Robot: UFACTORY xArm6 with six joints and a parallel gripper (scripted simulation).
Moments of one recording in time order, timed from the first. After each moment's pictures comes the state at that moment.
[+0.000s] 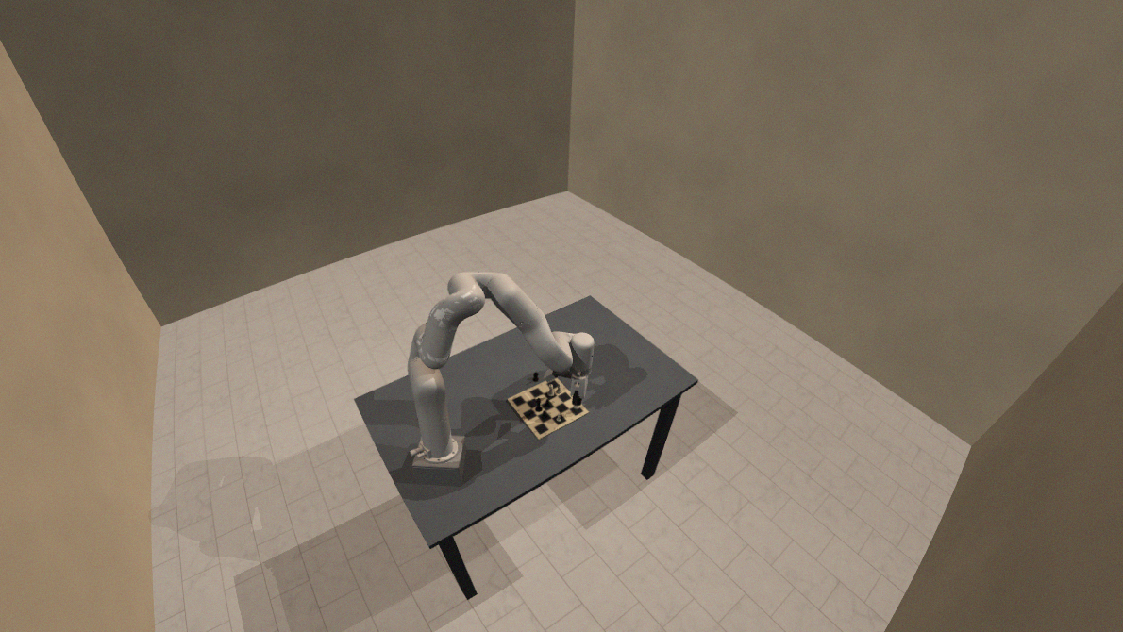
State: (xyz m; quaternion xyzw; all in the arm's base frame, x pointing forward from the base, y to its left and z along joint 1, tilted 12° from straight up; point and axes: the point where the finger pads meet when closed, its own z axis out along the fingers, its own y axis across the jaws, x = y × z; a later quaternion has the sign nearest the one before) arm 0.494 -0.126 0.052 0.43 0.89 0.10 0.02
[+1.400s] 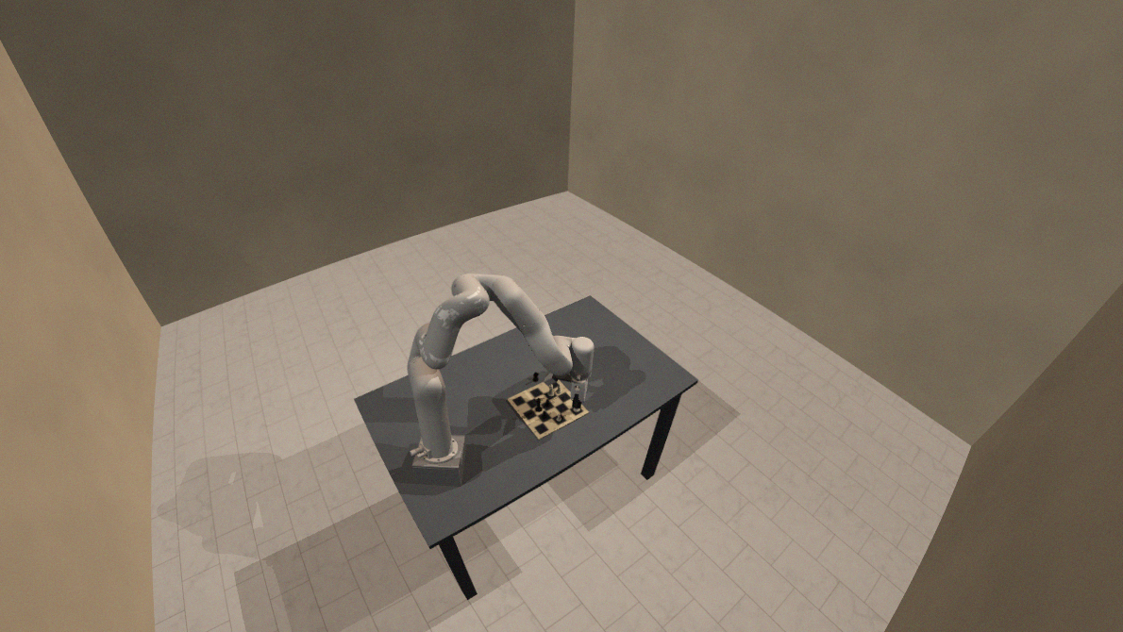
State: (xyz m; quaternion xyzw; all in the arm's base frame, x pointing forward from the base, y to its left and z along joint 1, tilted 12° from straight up) arm 0.498 -0.123 0.034 0.43 0.89 0.10 0.02
